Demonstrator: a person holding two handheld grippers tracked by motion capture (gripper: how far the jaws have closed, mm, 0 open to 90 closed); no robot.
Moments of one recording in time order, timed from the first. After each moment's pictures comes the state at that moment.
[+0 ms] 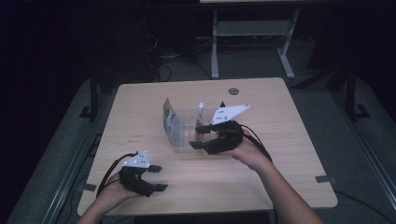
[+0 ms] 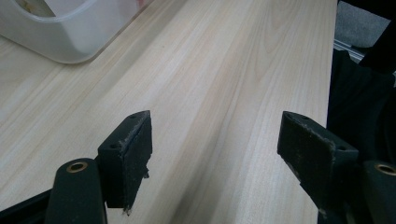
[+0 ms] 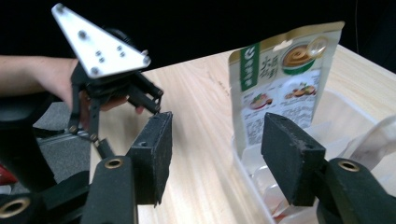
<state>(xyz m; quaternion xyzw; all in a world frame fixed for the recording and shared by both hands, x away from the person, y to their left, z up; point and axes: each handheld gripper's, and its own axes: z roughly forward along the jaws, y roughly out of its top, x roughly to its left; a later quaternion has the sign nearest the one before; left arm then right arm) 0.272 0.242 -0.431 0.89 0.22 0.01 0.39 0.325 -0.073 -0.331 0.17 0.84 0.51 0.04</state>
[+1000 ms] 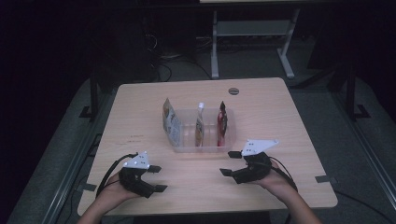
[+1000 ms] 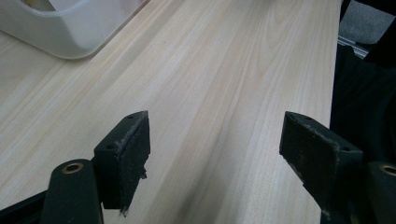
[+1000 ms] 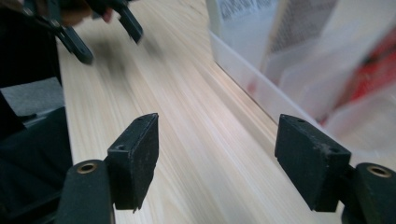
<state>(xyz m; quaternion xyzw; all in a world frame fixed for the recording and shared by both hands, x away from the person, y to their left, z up) 0.272 0.243 -0.434 0.90 0.21 0.02 0.39 0.280 -0.149 -0.413 0.25 0.84 0.47 0.07</state>
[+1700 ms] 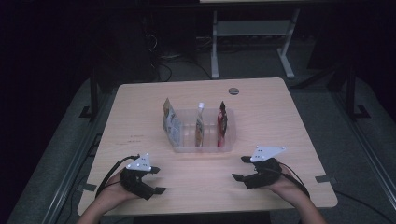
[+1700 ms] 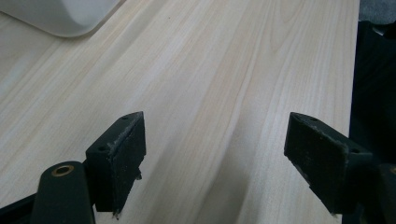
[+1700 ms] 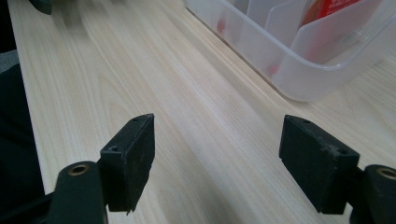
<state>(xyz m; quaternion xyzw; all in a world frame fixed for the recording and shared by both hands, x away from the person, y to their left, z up) 0.273 0.244 -0.445 0.91 0.21 0.02 0.36 0.275 -0.176 -0.437 0.27 0.86 0.42 0.09</state>
